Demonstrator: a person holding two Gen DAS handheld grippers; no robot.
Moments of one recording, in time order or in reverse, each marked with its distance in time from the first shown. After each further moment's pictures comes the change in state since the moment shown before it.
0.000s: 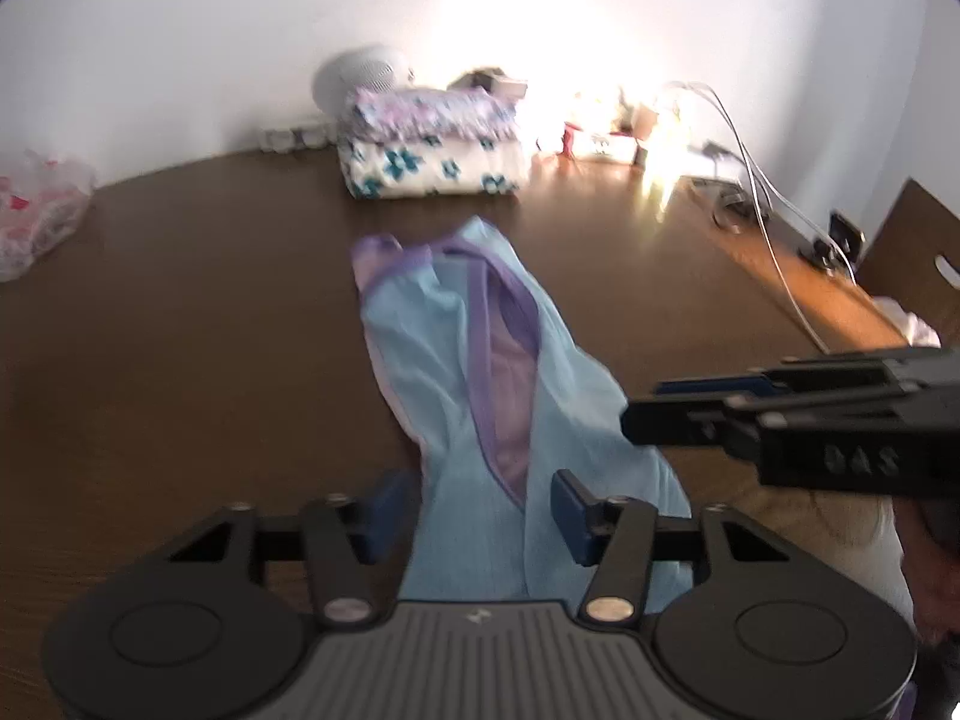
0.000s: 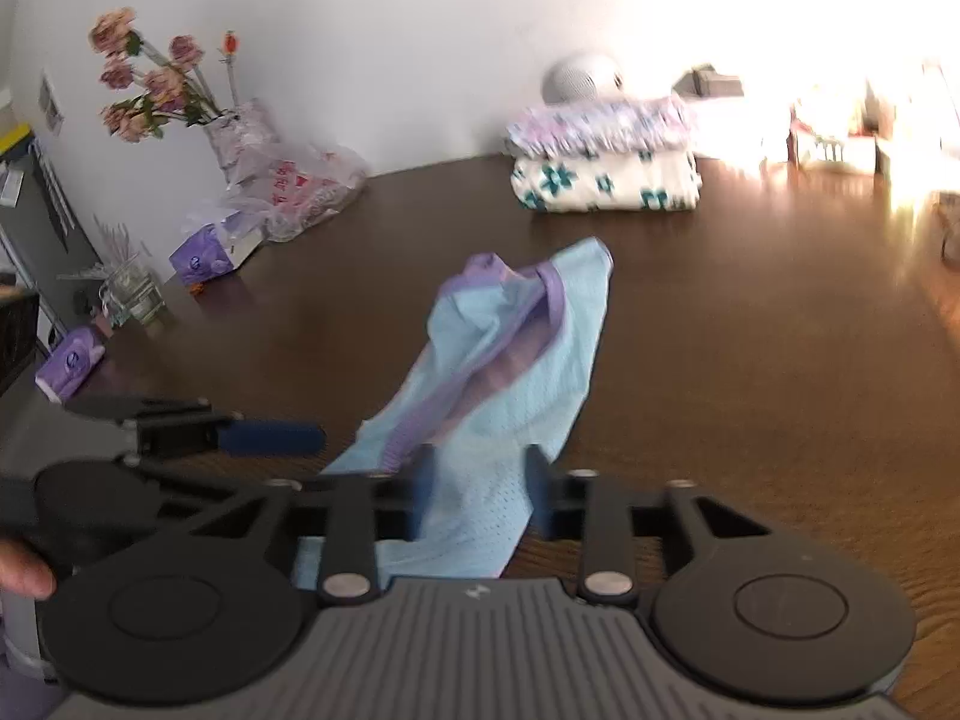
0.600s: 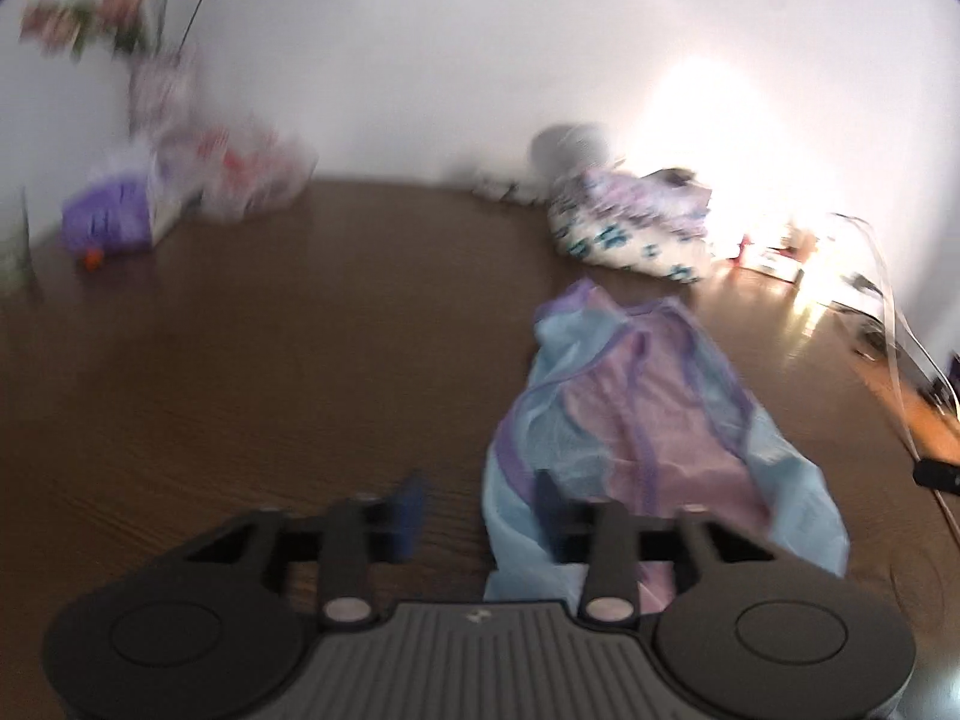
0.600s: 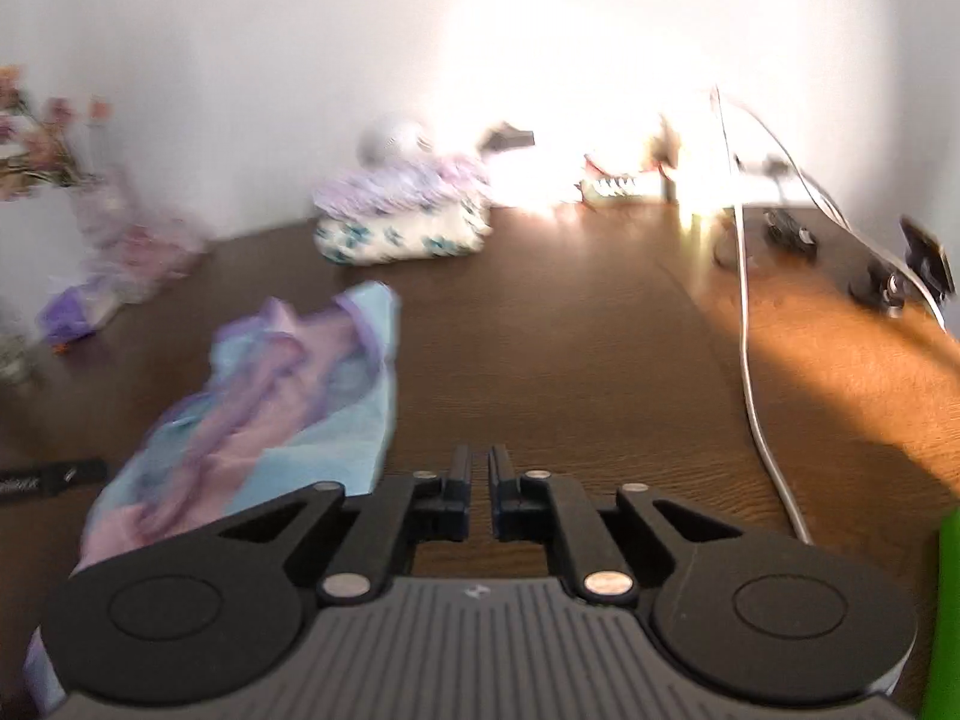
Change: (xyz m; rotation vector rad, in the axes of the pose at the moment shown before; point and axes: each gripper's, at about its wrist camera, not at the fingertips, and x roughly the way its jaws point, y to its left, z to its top) left arm -0.060 0.019 -0.056 -0.219 -0.195 0.254; right arm -0.077 -0.030 -0.041 0.006 -0.150 -0.255
